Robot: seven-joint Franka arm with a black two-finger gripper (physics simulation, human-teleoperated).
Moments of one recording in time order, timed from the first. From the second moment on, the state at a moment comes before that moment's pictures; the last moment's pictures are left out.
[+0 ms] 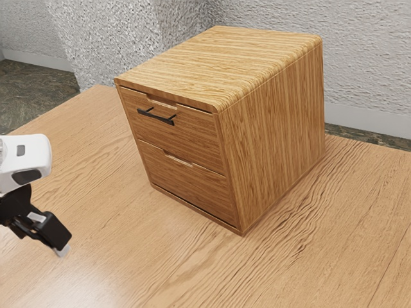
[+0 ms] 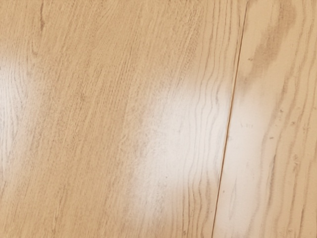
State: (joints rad) arm -0.02 -0.86 0.01 -2.29 0.16 1.58 -0.18
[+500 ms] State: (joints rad) arm 0.03 -0.74 -0.04 -2.27 0.08 1.75 0.03
